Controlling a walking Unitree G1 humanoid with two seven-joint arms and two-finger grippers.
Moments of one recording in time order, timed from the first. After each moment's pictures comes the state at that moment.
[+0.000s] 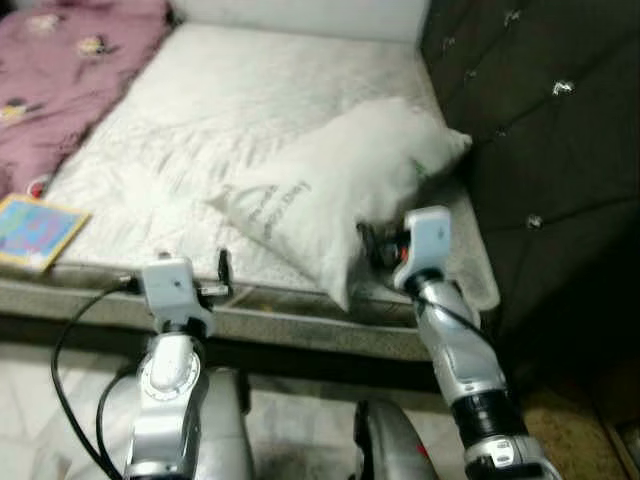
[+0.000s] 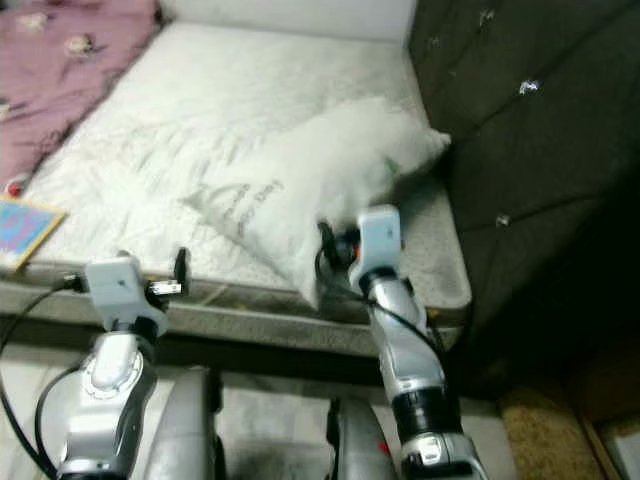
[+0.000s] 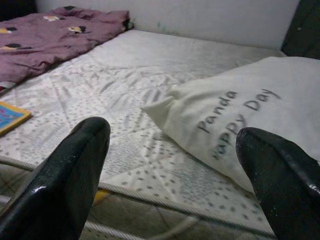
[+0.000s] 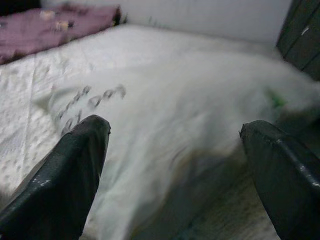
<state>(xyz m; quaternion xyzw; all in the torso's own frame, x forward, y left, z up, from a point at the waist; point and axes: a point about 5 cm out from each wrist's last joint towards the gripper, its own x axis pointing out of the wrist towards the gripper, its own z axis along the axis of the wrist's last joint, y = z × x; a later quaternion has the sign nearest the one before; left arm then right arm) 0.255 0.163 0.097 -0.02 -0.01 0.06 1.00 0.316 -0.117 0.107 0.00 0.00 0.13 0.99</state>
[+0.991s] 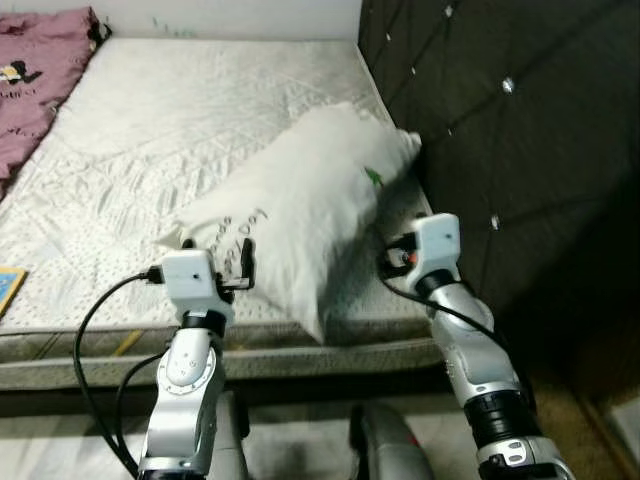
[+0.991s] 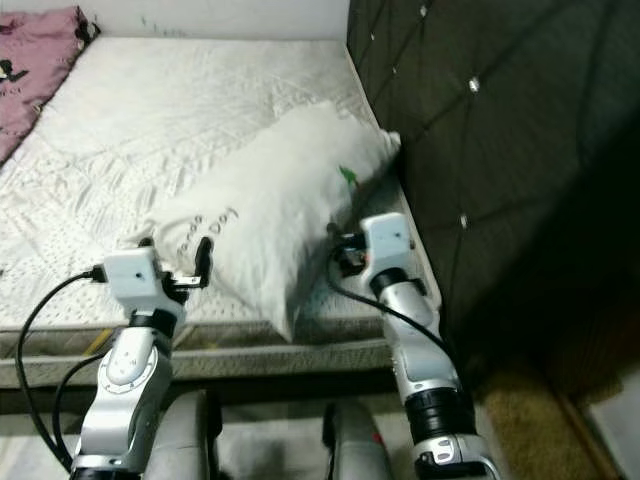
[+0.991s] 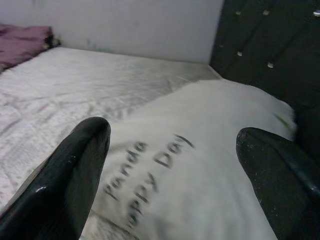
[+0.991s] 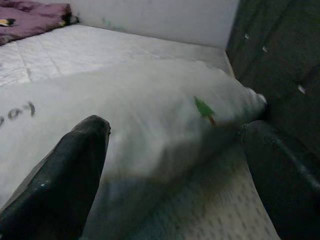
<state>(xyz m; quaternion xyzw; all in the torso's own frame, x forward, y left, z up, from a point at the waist) 0.259 0.143 0.110 -0.04 -0.04 0.01 1.00 0.318 -0.127 0.111 -0.03 -0.01 0.14 0.99</state>
